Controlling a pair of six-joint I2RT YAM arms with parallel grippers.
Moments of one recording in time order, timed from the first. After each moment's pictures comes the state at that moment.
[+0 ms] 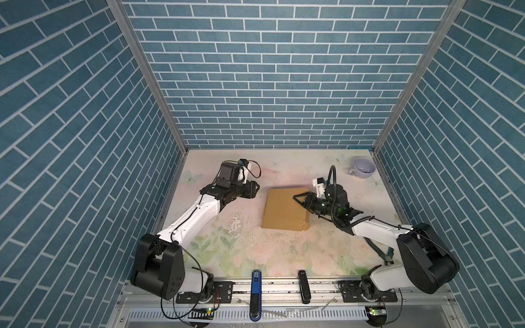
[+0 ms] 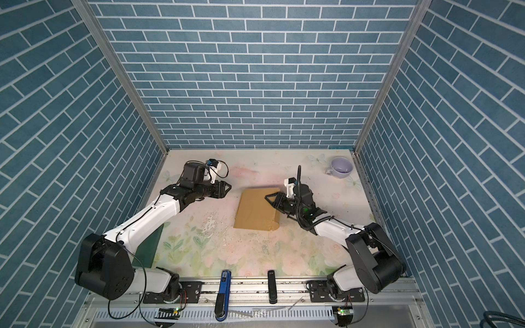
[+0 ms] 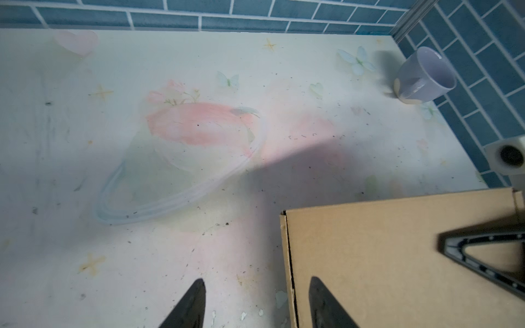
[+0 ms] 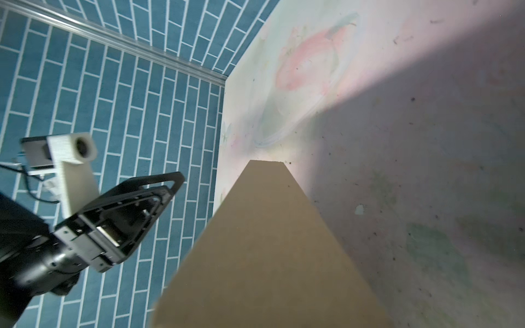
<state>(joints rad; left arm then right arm) -0.34 1.39 1.00 -0.33 0.30 -0.22 0.54 1.39 0.66 0.33 -0.49 0.96</state>
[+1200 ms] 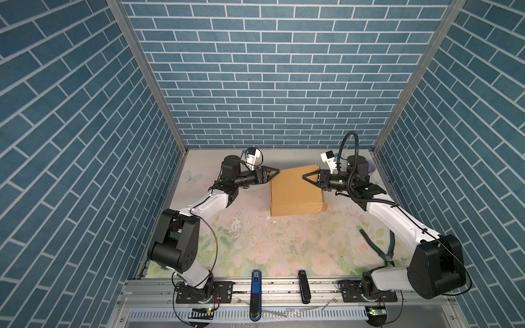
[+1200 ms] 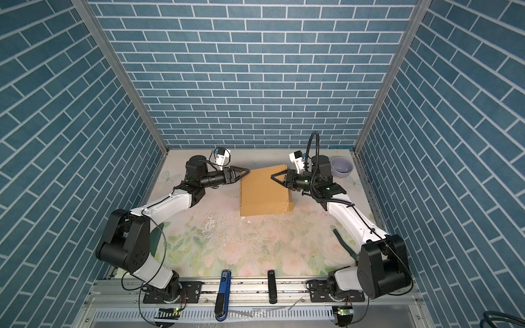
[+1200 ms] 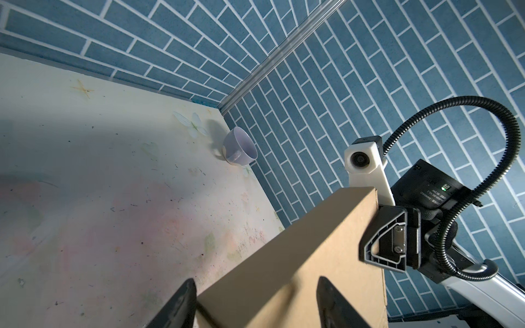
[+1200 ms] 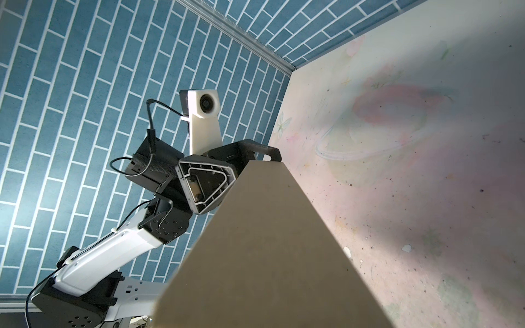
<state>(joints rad) -0.32 1.61 1.01 0.40 0.85 -0.76 0.34 1.37 1.02 -0.05 -0.89 0.72</state>
